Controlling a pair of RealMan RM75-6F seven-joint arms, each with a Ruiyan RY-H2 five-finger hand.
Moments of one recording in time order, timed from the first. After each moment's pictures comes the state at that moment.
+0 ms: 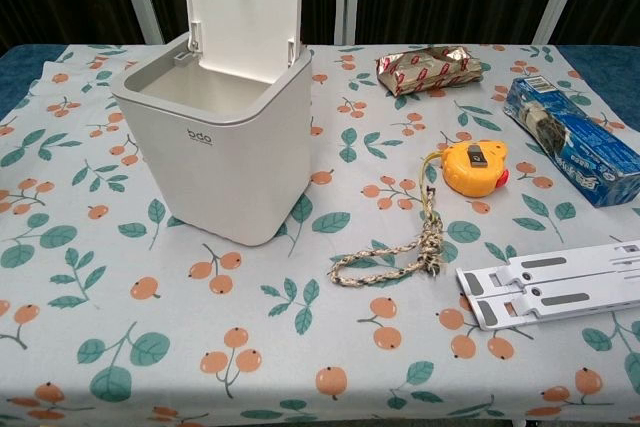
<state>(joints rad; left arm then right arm) -0.11 -1.20 -0.03 -1.65 1.58 1.53 0.18 0.08 -1.26 0.01 -1.37 -1.56 1.47 0.08</state>
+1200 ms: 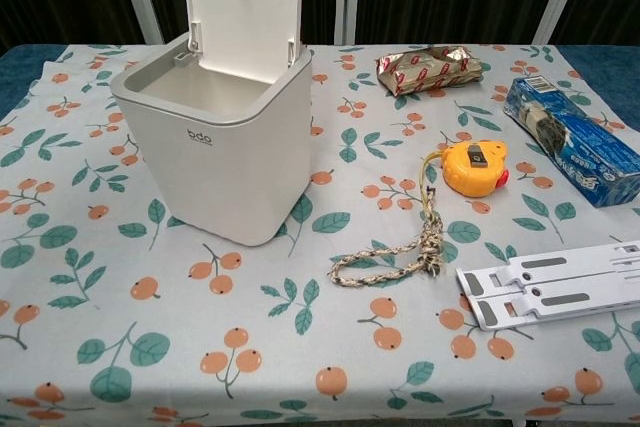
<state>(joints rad) -0.46 -1.02 -0.19 -1.91 1.65 1.21 0.05 0.08 -1.25 0.01 -1.36 -1.56 1.46 0.11</state>
